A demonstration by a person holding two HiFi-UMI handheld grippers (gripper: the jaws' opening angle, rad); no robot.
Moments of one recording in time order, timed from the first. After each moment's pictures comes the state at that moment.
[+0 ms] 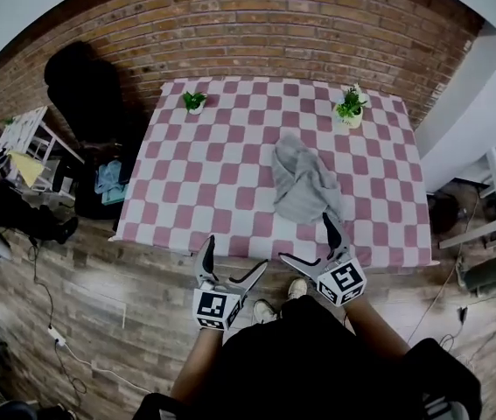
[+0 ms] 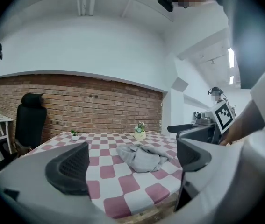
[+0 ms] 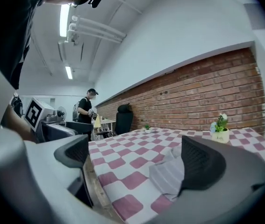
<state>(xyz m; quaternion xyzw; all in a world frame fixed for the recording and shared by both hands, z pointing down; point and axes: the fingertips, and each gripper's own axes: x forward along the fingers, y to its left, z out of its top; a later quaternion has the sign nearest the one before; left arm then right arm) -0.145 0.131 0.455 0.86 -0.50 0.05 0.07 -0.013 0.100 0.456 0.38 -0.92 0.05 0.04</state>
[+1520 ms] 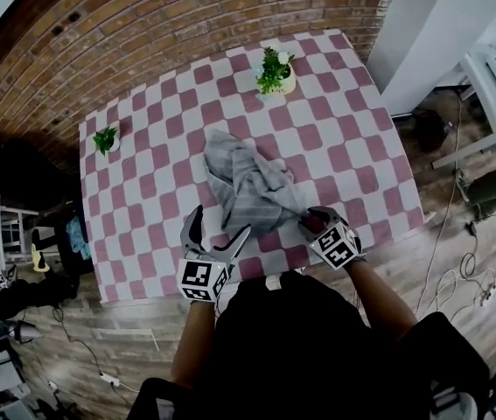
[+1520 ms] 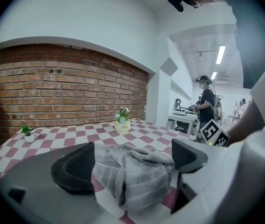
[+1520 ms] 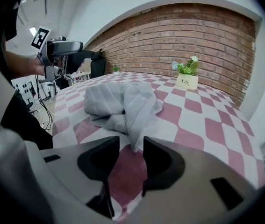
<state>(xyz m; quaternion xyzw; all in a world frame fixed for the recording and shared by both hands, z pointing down) -0.007 -0.050 0.504 0.91 -0.37 0.15 0.10 0.162 0.023 0.663 0.42 -0.82 0.20 0.34</state>
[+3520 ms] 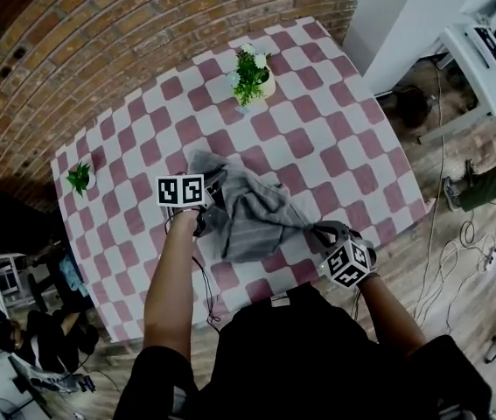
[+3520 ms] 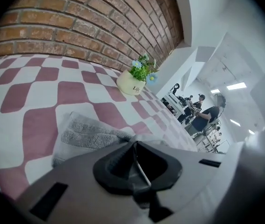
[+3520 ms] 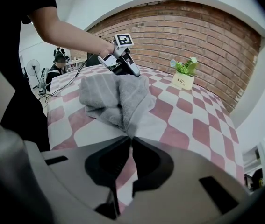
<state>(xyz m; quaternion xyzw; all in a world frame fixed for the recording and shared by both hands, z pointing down) 0.062 -0.226 0.642 0.85 -0.18 0.31 0.40 0.181 0.028 0.658 0.44 -0.78 0.18 0.41</state>
